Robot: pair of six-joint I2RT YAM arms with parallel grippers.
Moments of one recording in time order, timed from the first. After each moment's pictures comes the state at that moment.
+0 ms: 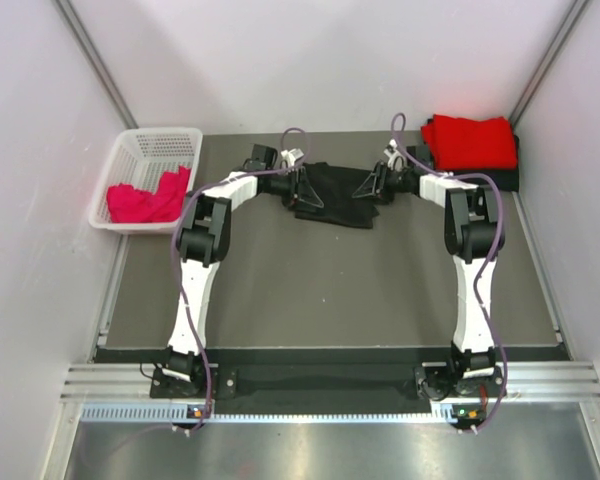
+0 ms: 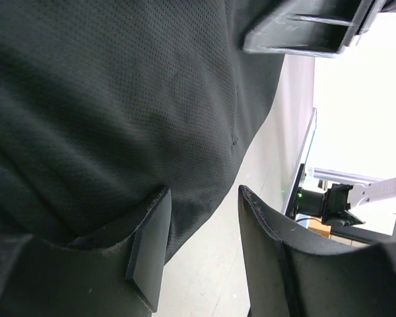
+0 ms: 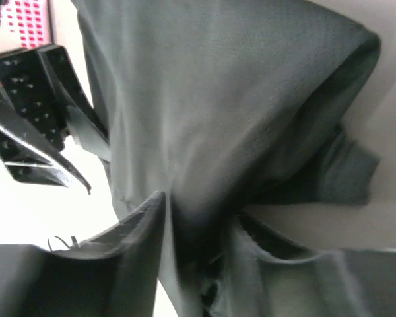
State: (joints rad) left arm -0.27 2.50 1.94 -0.32 1.03 -0.44; right arm 0.12 2.35 1.67 -0.13 -0.84 0.48
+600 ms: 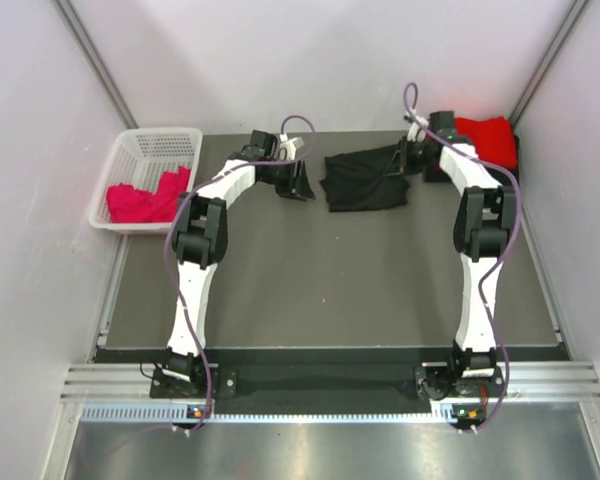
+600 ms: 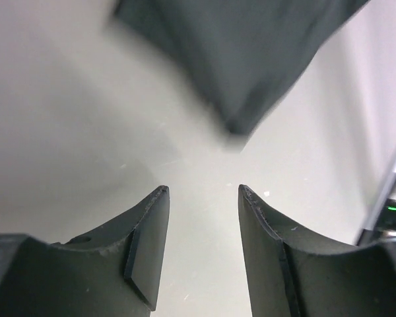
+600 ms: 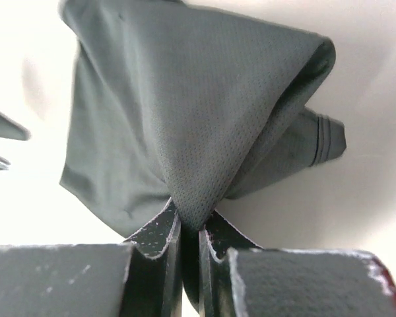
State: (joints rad) left arm -0.27 2.44 2.04 -0.52 0.81 -0.17; right arm 0.04 2.36 2.02 -0.56 -0.62 0.06
